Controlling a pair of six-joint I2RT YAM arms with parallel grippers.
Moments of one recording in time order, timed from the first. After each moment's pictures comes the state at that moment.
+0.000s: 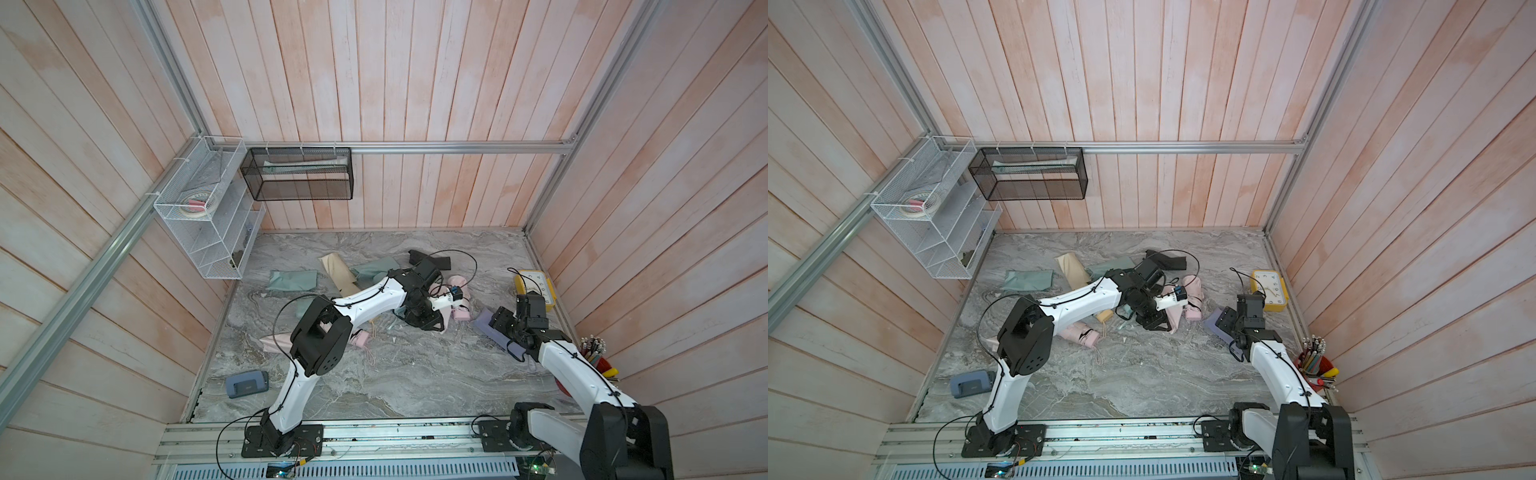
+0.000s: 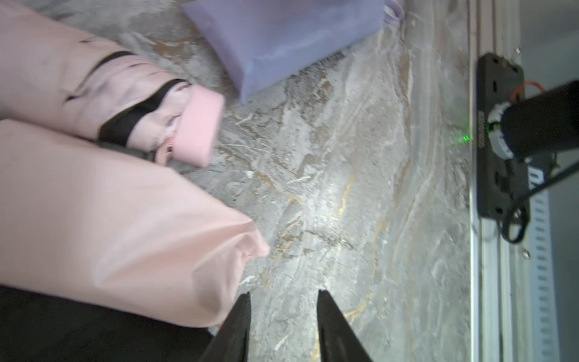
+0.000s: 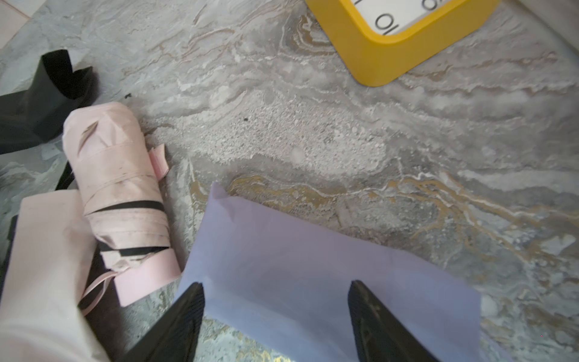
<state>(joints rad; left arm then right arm) -0.82 2.14 1.73 -0.69 0.49 0.37 -0.01 1.13 0.54 -0.31 0.08 0.55</state>
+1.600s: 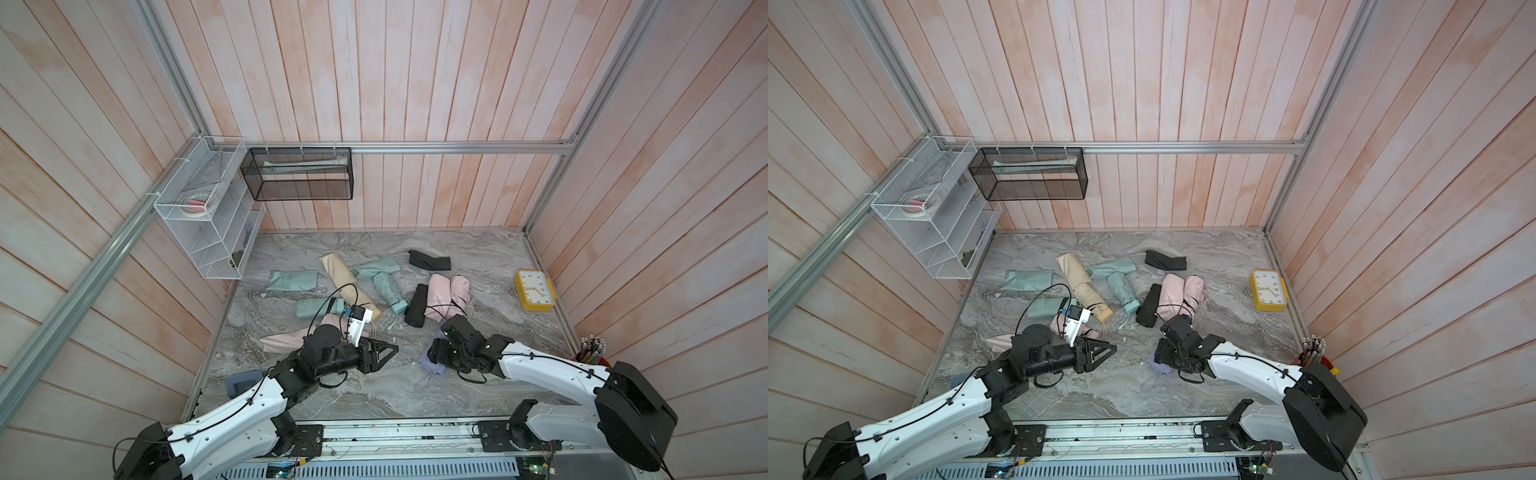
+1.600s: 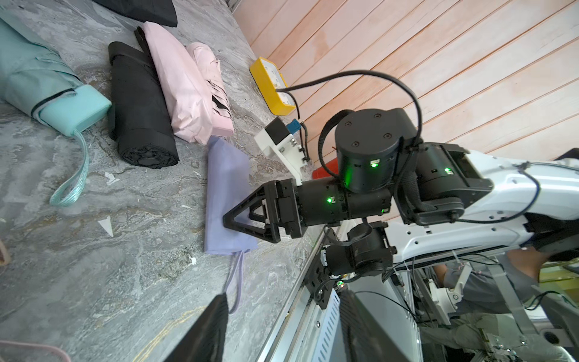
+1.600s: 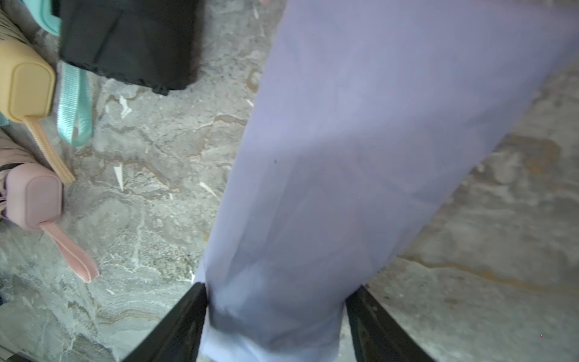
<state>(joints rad) -0.80 0.85 0.42 0.13 0.41 -0.73 0.78 1.25 0.58 -0.42 0.01 0.98</state>
